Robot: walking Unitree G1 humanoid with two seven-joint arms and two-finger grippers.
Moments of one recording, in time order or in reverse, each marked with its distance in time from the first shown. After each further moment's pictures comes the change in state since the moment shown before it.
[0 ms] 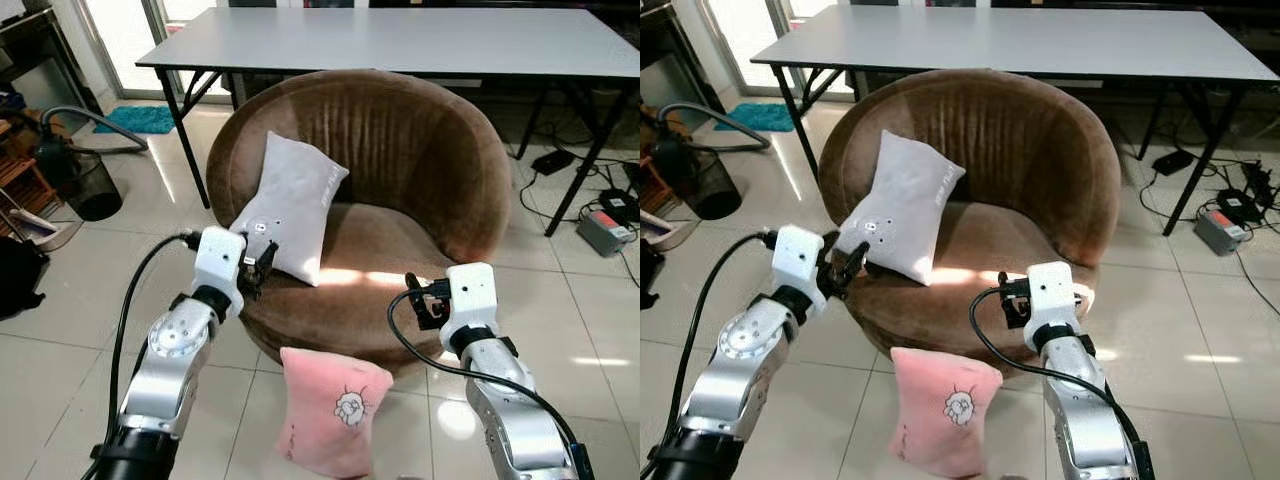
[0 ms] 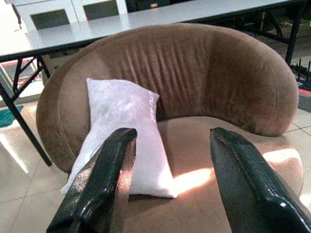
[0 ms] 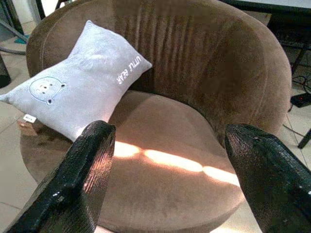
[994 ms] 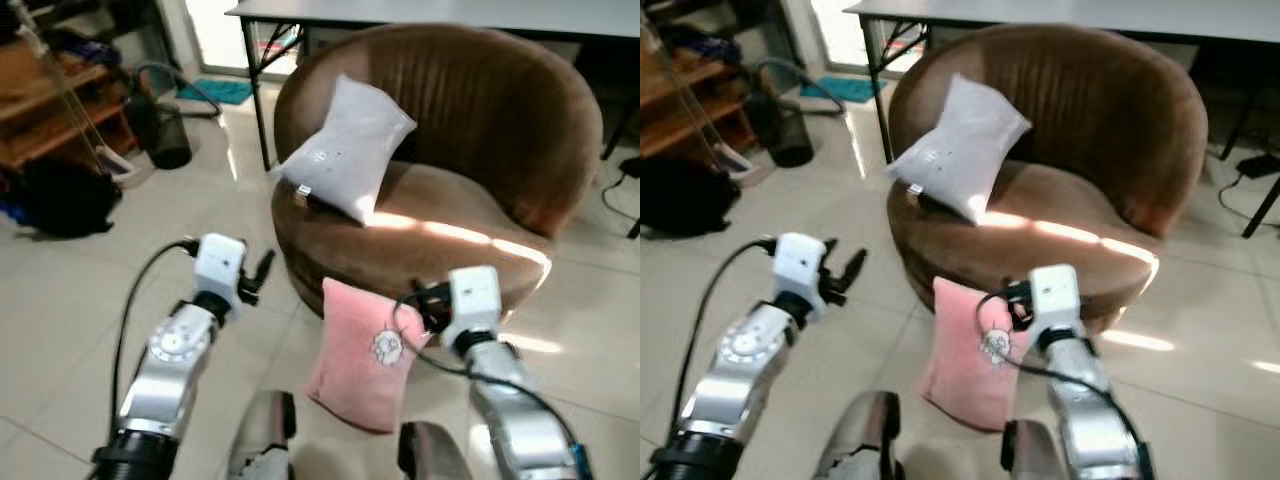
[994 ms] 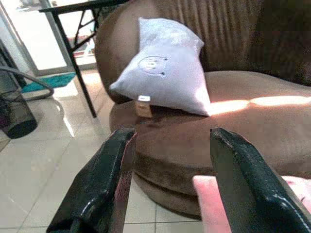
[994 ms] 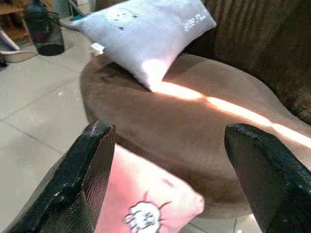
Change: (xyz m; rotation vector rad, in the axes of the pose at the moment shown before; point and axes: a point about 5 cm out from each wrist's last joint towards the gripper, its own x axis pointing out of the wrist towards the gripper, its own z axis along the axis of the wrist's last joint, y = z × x) left arm 0.000 0.004 -0.005 0.004 0.024 0.037; right arm 0.001 0.004 -0.007 0.005 0.035 0.016
